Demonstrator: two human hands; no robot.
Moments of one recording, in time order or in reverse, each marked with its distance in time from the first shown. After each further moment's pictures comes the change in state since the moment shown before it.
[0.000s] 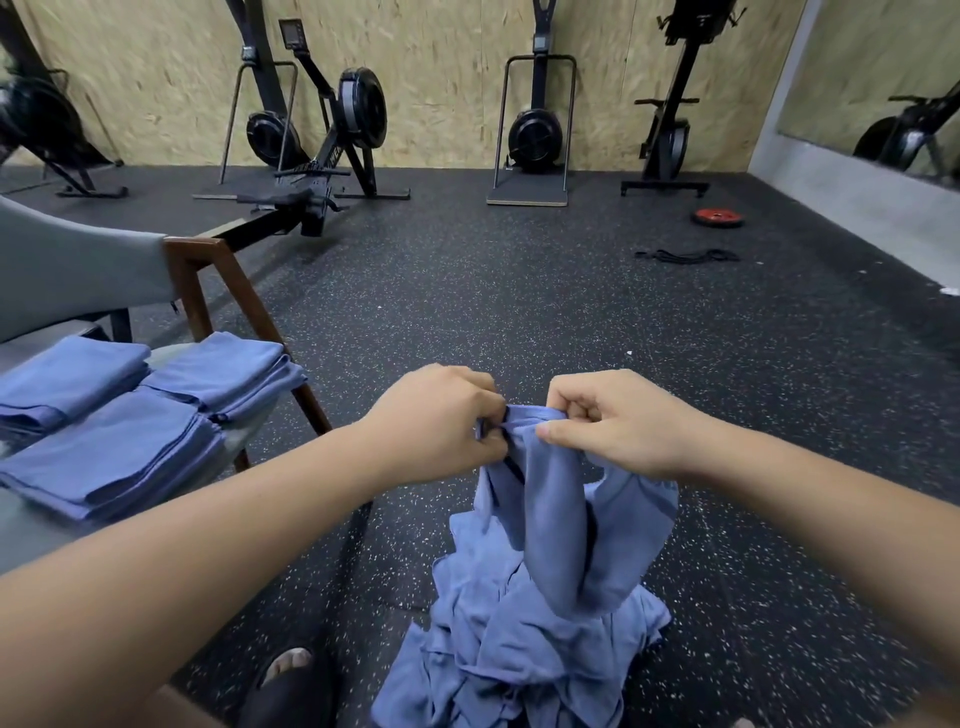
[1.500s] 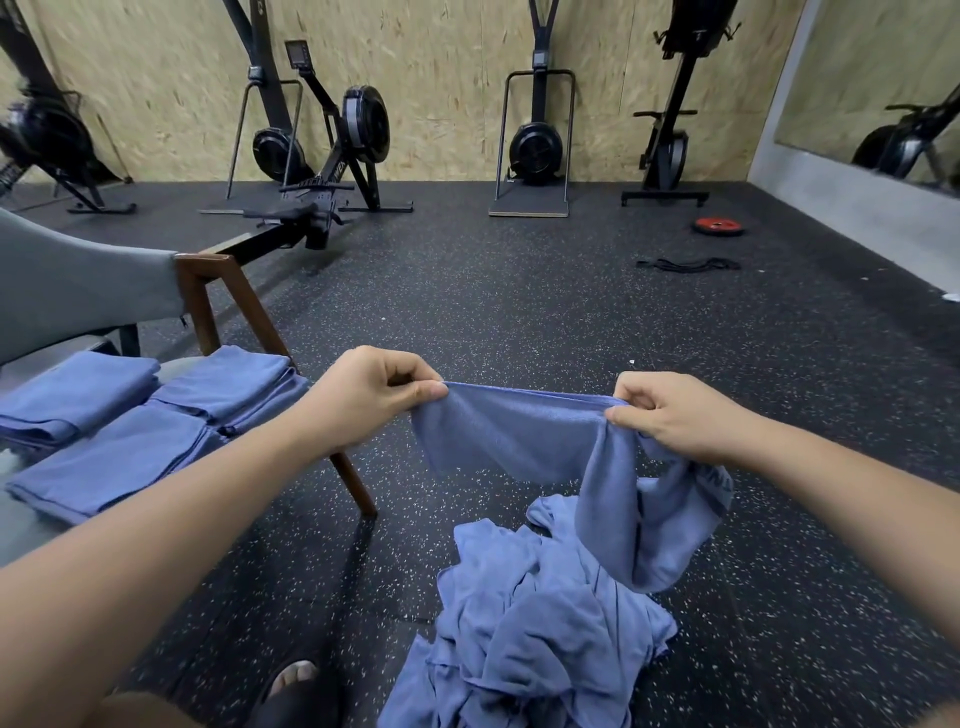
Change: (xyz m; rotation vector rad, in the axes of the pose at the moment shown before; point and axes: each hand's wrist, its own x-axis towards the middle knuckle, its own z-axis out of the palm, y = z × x) left_hand -0.022 -0.068 -0.022 -0.638 0.112 -0.355; right_hand 0.001 0.081 -0.023 -0.117 0.110 0.211
